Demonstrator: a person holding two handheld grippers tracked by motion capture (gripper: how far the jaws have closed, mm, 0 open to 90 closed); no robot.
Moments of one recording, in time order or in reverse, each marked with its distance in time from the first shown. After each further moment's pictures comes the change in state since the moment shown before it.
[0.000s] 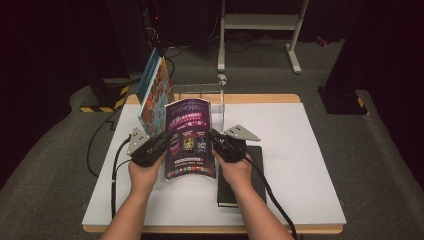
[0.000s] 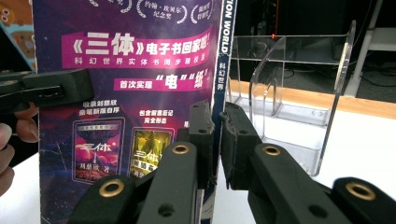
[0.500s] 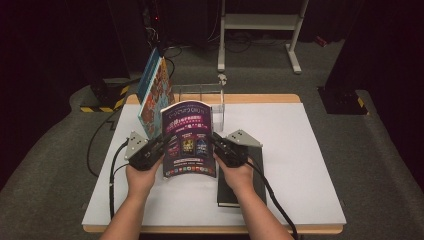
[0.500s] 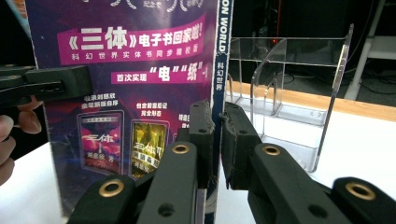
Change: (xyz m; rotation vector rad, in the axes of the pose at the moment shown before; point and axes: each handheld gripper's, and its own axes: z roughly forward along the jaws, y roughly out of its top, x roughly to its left) left arm 0.000 -0.004 -0.016 -0.007 -0.008 0.009; right arm 0.004 -0.009 -0.013 -0.021 0.009 -0.028
